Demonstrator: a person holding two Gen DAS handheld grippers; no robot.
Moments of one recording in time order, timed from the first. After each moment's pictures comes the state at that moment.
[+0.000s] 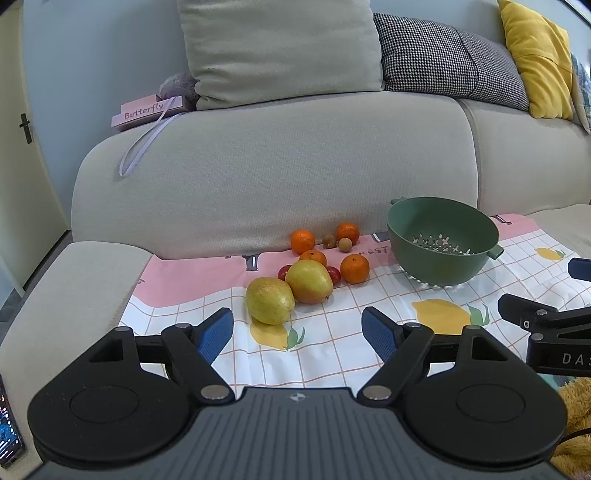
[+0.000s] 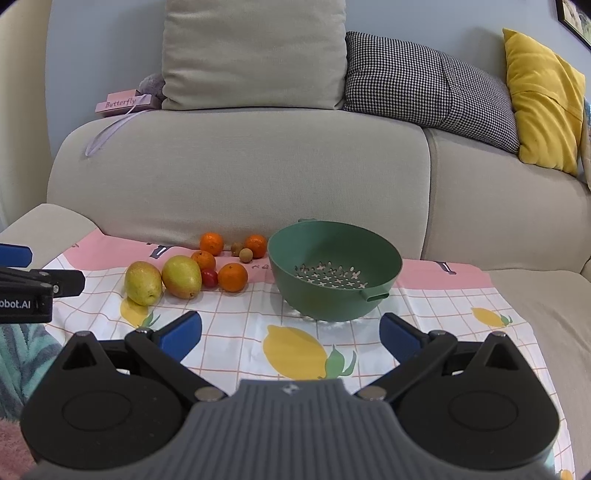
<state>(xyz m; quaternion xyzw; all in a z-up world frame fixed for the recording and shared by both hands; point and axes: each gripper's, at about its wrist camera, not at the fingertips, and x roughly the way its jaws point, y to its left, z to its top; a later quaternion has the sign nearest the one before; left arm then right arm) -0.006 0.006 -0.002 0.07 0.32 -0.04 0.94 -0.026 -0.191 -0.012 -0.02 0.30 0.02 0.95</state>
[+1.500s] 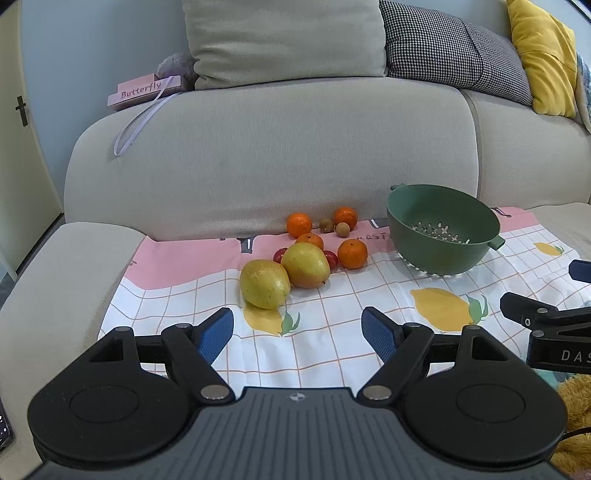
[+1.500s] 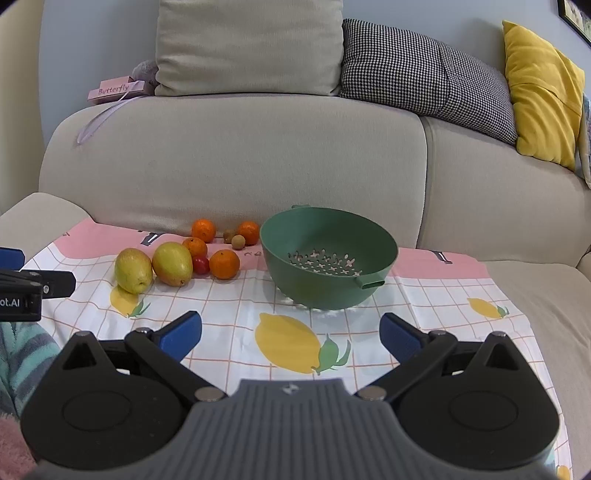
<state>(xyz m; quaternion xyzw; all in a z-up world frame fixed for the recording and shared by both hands) 0.001 0.004 -0.017 0.06 0.34 -0.04 0.94 -0.022 -0.190 -0.021 -0.03 0.32 0.01 0.95</state>
